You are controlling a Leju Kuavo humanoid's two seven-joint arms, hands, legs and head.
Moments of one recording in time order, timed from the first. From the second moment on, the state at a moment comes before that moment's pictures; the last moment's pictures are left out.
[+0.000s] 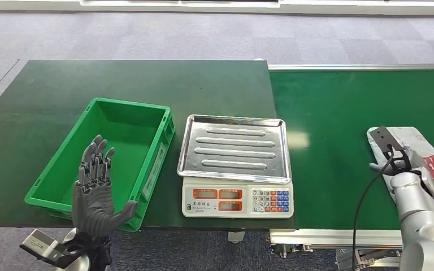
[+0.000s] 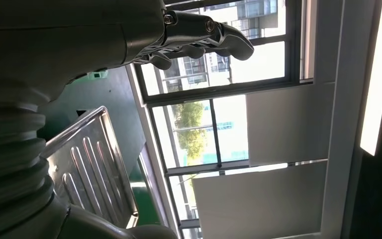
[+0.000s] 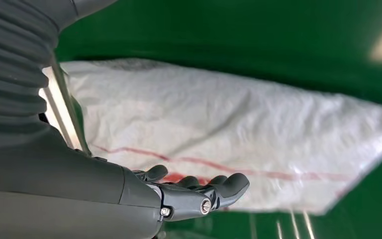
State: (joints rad) left arm 0.05 -0.12 -0.14 -1.61 0.03 -0.08 -0.65; right arm -0.66 -0.41 -0.21 -0.36 0.89 0.02 0.17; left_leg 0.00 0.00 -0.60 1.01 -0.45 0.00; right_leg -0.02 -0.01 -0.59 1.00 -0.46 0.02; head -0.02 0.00
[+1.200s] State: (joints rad) left arm 0.07 -0.14 -0.14 -1.65 0.00 -0.09 -0.62; right arm -0.70 -0.41 -0.24 -0.30 1.05 -0.06 0.28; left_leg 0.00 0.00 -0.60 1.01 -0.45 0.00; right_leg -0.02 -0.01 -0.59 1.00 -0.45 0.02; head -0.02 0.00
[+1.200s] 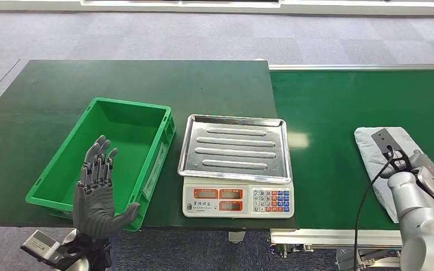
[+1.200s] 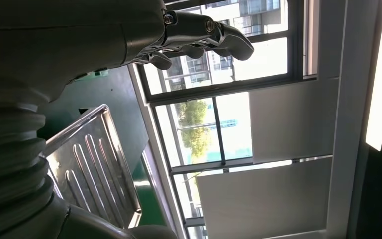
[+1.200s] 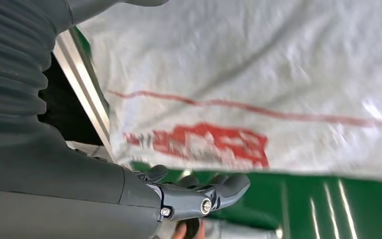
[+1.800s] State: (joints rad) left arm 0.05 -0.14 -0.14 -1.62 -0.02 -0.11 -0.63; right arm -0.68 -0.41 -0.28 -0.27 1.12 0.21 0.42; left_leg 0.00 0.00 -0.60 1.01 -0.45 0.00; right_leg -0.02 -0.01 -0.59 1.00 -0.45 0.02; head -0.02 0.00
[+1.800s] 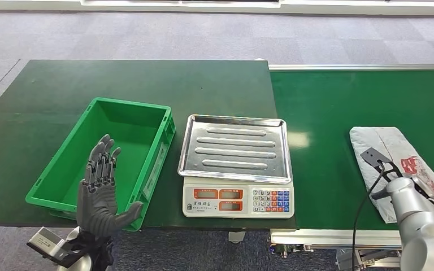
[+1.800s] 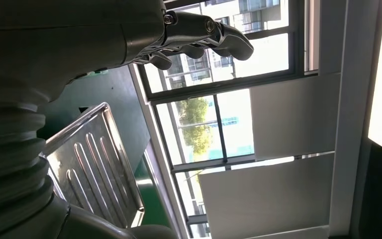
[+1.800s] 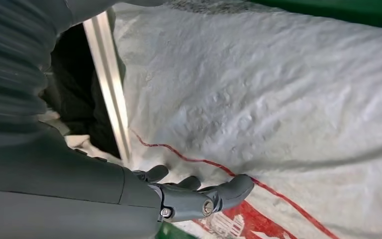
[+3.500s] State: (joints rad) left arm 0.08 -0.15 -0.11 -1.69 -0.05 -0.08 -0.63; right arm -0.56 -0.16 -0.33 -0.76 0.59 -0.36 -0.51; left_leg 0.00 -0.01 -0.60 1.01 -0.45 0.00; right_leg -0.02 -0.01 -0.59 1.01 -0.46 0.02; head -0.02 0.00
